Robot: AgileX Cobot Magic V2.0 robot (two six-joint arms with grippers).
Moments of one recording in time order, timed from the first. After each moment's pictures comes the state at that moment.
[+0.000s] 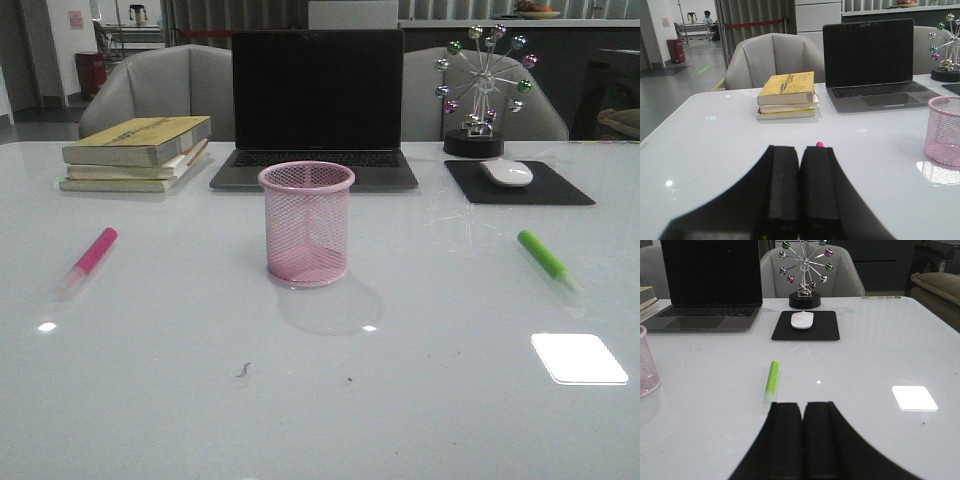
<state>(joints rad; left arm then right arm) -0.13 -0.01 0.00 0.04 0.07 0.01 -0.03 -0.01 0.03 0.06 0.14 0.03</state>
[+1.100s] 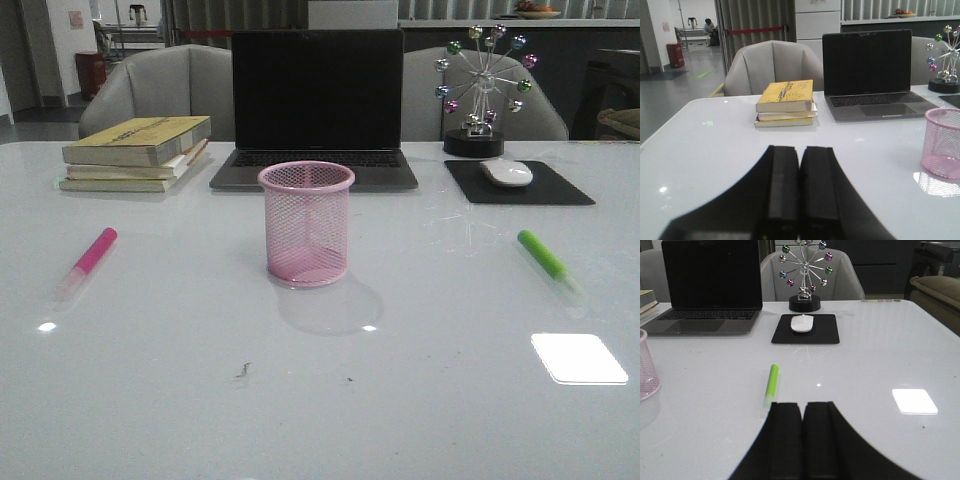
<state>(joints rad) -0.13 -0.01 0.00 0.01 0.03 0.01 -0.03 -0.01 0.03 0.06 0.13 0.03</state>
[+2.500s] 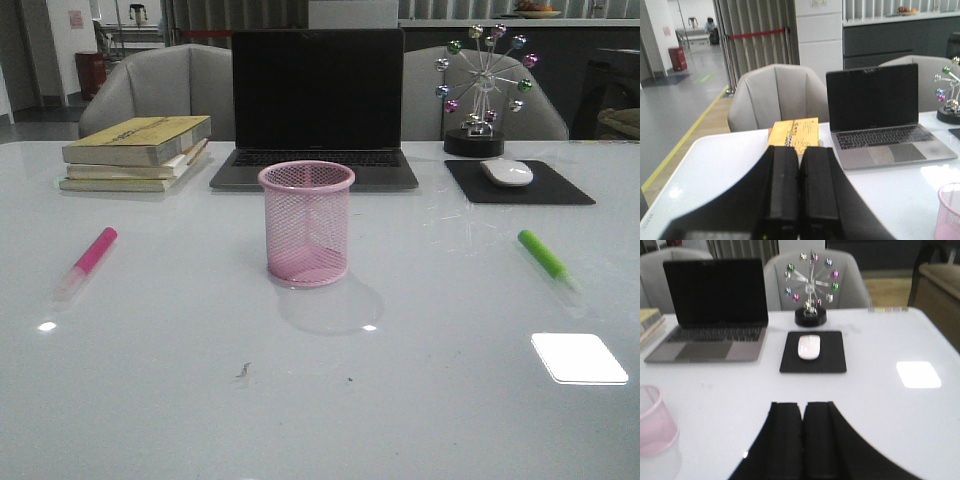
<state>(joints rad) -0.13 0.61 -0.58 0.06 0.06 0.01 -0.03 0.60 -0.58 0.09 0.32 0.03</state>
